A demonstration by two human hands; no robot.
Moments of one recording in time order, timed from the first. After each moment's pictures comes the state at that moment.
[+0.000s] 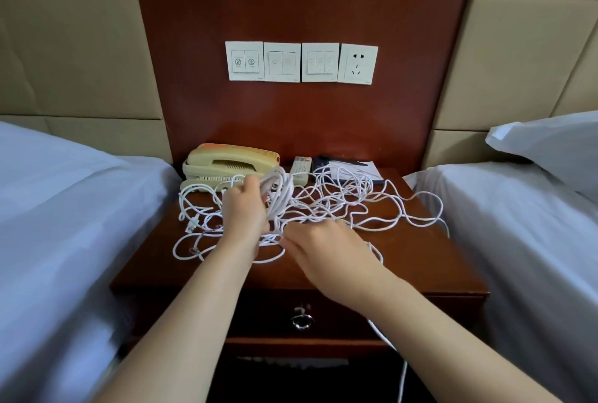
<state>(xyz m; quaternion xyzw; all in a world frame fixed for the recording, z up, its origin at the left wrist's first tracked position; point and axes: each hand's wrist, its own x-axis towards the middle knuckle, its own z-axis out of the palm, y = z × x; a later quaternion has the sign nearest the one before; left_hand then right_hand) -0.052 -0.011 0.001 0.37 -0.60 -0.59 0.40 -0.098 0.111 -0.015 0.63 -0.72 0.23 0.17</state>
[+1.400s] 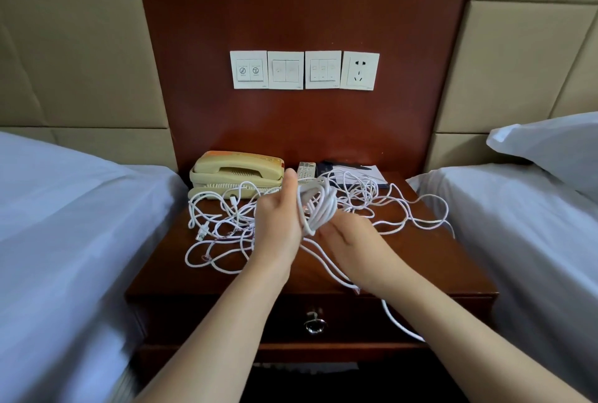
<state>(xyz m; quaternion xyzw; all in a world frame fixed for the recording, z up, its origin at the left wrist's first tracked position) -0.044 0.019 0.006 0.25 -0.62 -0.64 0.39 -0.103 0.120 -0.005 0.54 -0.73 0.42 0.01</state>
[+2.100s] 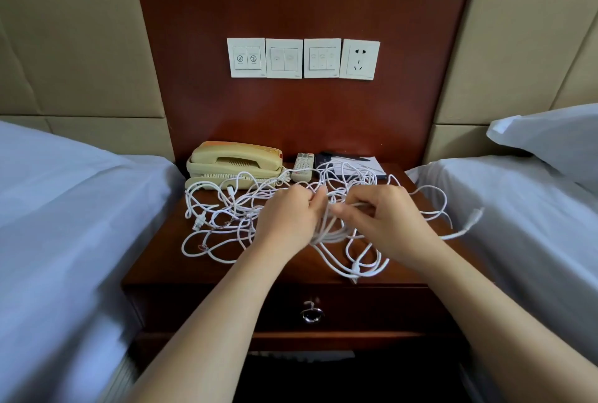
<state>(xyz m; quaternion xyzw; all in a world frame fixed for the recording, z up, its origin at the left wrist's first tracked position) -0.056 0.011 -0.002 0.21 -0.90 -0.26 0.28 -0.135 0.144 0.006 0.53 -0.75 0.38 0.11</state>
